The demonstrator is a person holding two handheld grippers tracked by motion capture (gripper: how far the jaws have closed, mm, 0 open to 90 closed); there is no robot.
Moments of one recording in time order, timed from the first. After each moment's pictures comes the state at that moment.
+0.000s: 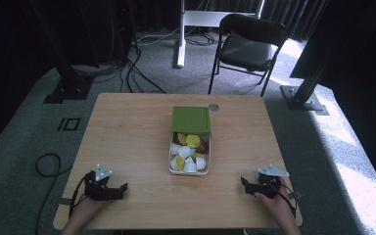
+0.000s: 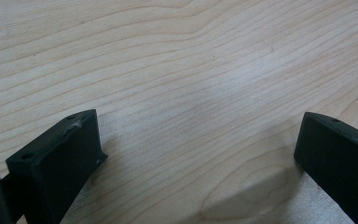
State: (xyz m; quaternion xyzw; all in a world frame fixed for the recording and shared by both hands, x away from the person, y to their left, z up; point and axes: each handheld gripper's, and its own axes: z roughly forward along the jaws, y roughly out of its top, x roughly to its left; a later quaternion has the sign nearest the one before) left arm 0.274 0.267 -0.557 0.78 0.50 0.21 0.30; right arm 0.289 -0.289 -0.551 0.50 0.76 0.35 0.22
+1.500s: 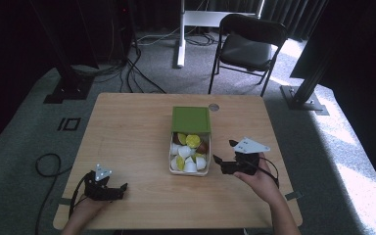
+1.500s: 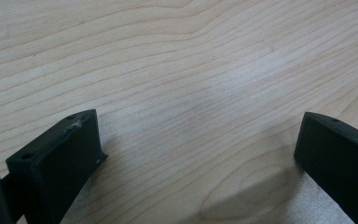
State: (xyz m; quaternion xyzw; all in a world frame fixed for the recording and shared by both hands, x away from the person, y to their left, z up) left arm 0.274 0.267 -0.557 0.78 0.51 0.21 0.31; right arm 0.316 -0.200 -0.443 0.33 0.80 0.45 0.23
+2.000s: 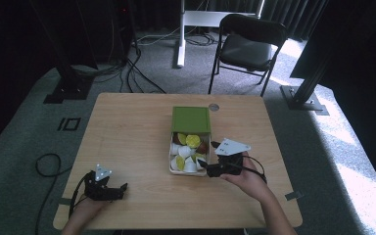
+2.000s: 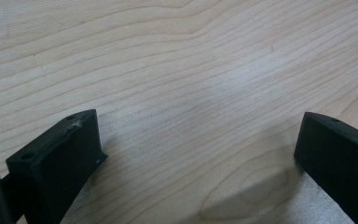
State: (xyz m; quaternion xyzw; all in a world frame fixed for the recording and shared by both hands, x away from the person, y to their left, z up) left arm 0.274 0.267 -0.557 0.78 0.51 0.21 0.31; right arm 0.316 -0.157 -0.439 0.24 0.83 0.45 0.21
